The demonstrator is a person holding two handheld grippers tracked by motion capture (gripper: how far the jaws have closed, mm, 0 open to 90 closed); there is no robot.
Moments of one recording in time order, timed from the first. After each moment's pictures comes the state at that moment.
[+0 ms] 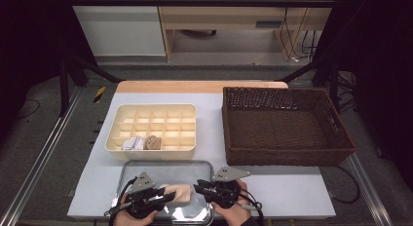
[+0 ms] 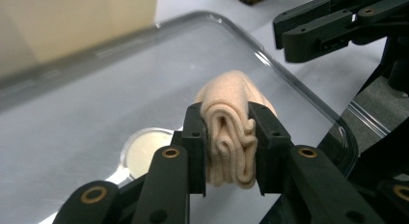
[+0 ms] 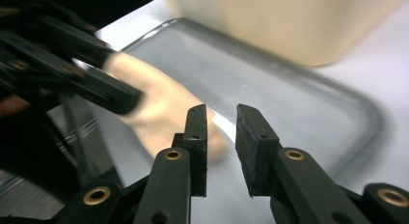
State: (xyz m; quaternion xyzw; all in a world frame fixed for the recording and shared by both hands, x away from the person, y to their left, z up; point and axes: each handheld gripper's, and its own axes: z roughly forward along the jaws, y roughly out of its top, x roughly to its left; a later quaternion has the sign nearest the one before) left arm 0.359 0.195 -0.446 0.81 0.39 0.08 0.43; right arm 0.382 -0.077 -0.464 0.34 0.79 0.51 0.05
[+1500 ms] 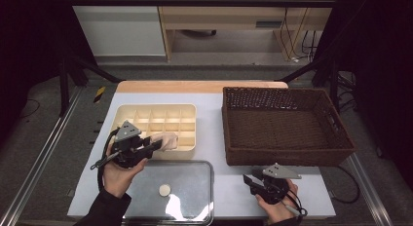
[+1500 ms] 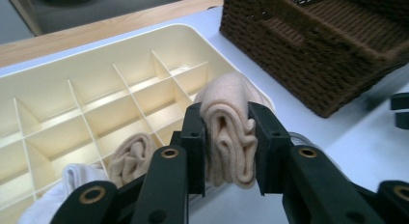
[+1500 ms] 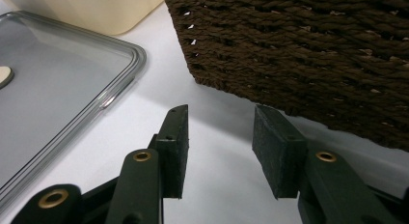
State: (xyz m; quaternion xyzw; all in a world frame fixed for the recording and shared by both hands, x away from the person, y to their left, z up) left arm 0.439 0.208 -0.350 0.78 0.42 0.19 0.42; right arm 0.384 -0.195 -0.471 0.47 0.75 0.44 0.18
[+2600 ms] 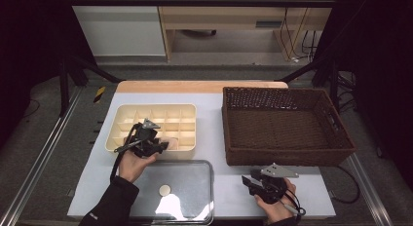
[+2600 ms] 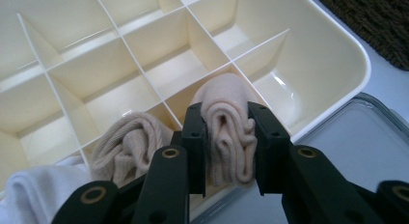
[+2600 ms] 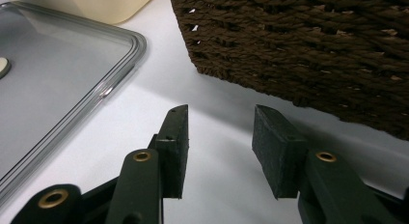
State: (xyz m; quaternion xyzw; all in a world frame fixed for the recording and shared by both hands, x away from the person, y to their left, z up) left arm 0.496 0.189 -0.402 0.83 0.44 0.14 0.31; right arm 0.387 -0.193 -0.477 0.47 0.75 0.43 0.16
